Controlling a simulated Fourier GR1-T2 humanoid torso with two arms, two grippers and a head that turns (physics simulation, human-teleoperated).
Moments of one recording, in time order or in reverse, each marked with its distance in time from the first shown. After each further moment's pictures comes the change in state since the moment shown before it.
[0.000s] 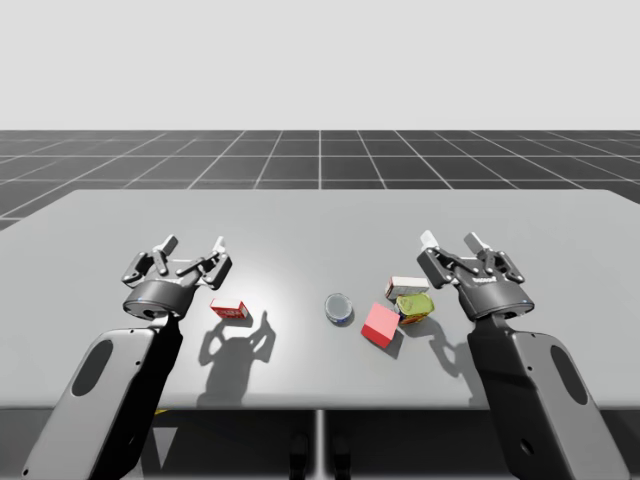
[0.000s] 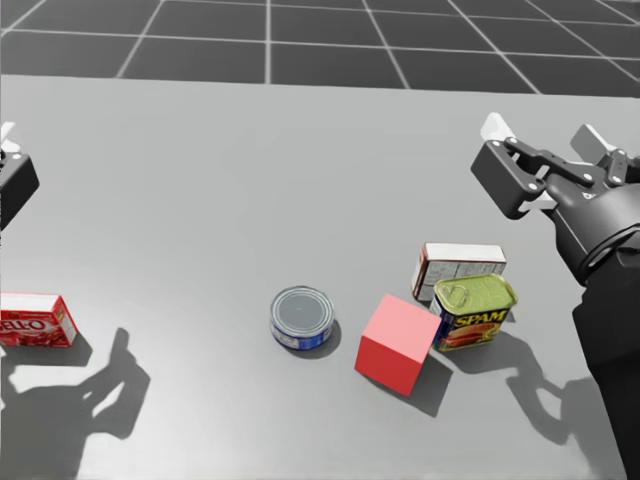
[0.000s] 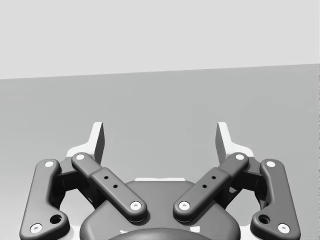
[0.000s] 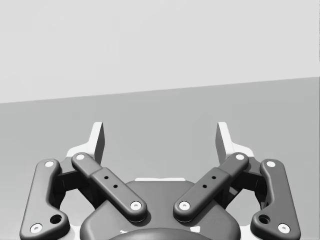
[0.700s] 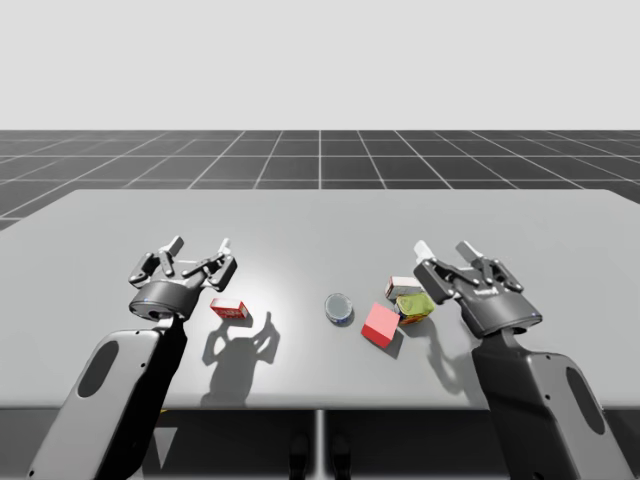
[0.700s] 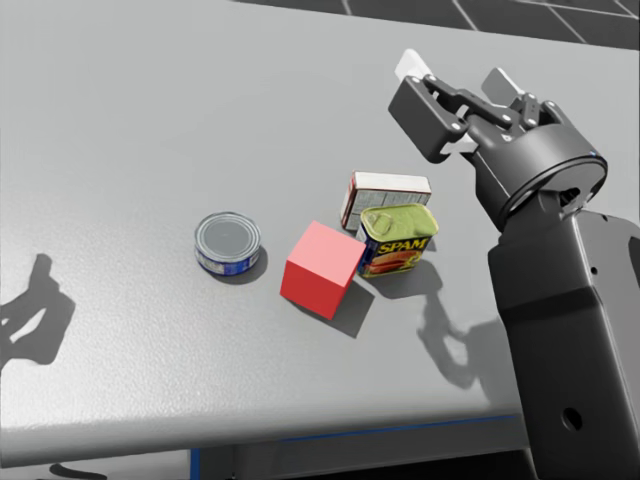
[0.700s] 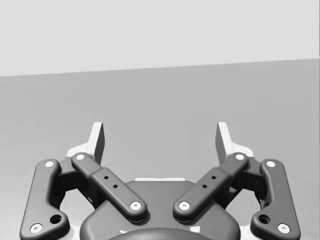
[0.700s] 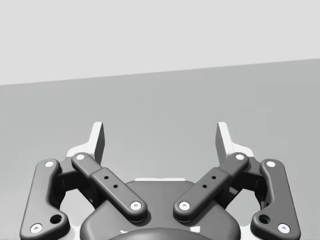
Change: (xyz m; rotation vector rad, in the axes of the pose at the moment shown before) left arm 0.000 -0.008 0.001 -0.019 0.011 0.001; right arm 0.007 0.012 0.020 0.081 0.068 -0.044
